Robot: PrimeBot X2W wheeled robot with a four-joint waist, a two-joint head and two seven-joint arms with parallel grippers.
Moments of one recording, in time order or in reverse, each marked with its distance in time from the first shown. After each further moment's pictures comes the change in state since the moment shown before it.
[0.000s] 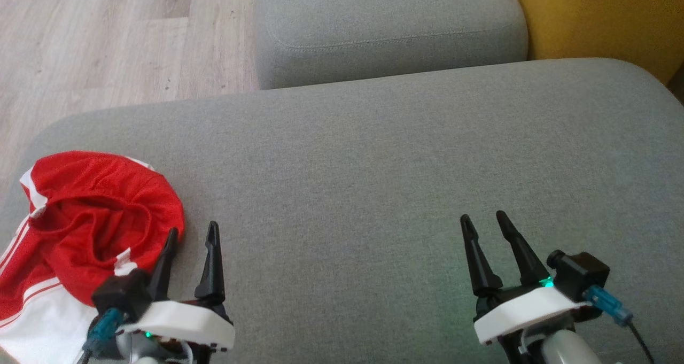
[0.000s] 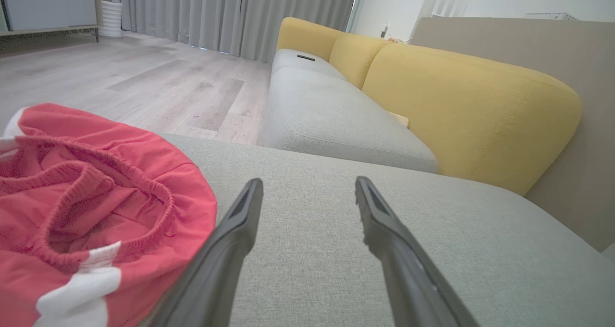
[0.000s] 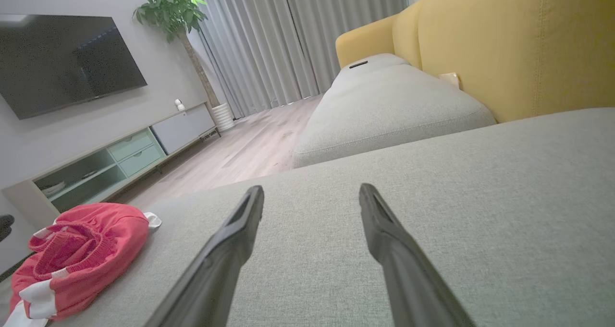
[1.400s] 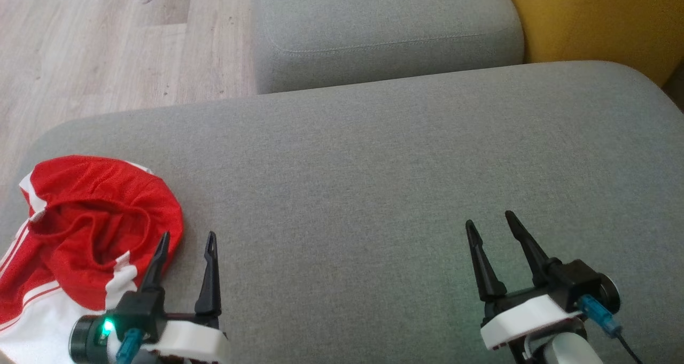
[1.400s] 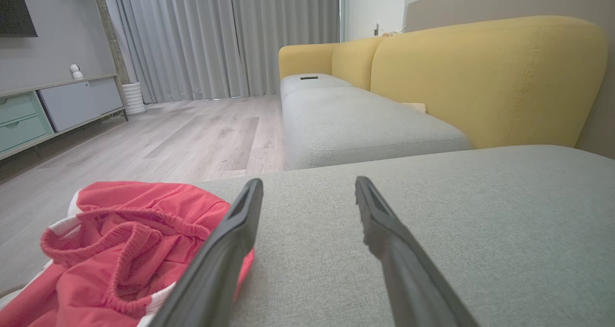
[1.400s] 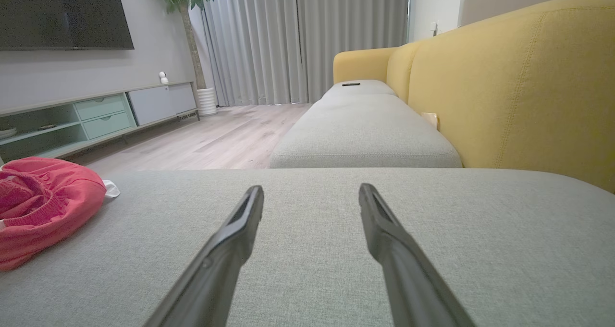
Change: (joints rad) left arm 0.043 -0.016 0.050 -0.007 0.323 -0.011 -0.074; right arm 0.000 0.003 -0.050 0.040 -0.258 0.000 -0.079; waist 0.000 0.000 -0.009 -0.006
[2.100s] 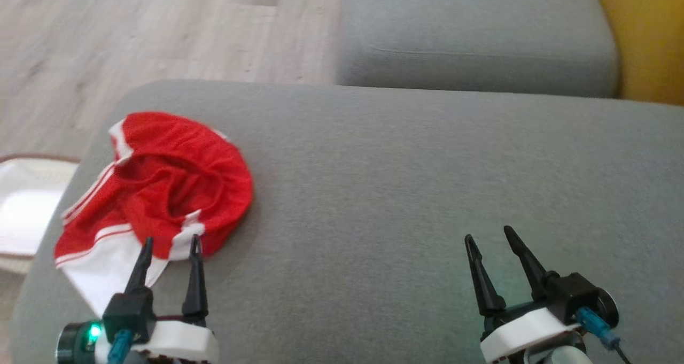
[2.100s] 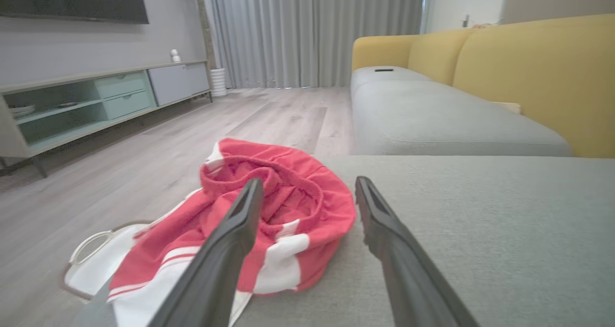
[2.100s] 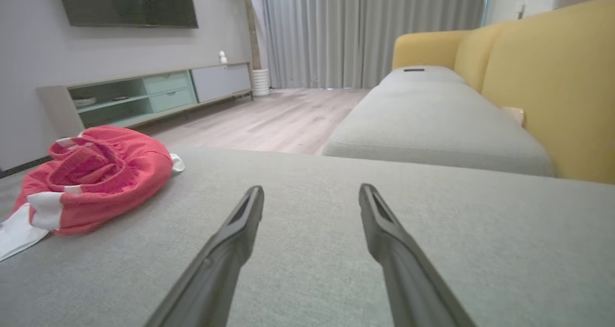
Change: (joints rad) left arm 0.000 -0.001 0.030 0.023 0.015 0.028 0.000; right arm 0.038 0.003 0.000 0.005 0.002 0.000 0.000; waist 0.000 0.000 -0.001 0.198
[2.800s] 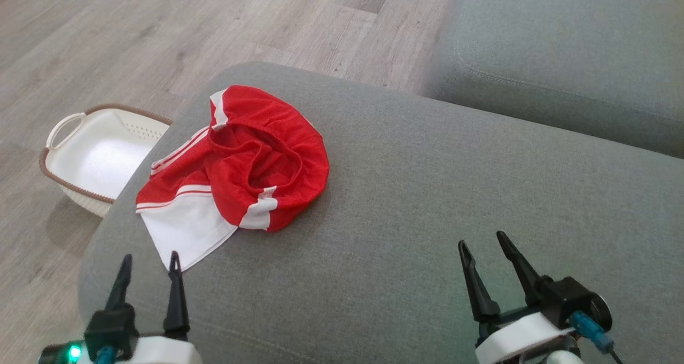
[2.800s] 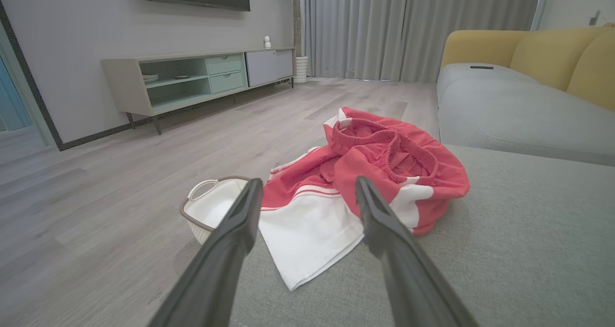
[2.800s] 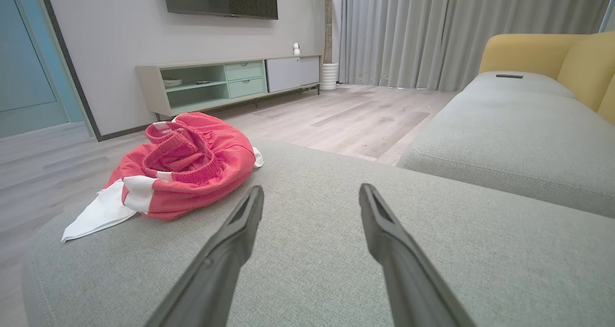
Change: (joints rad) left arm 0.057 0.016 0.050 -0.014 0.001 0.016 0.000; right arm 0.006 0.004 0.021 0.007 0.008 0.000 0.000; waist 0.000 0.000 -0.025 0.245
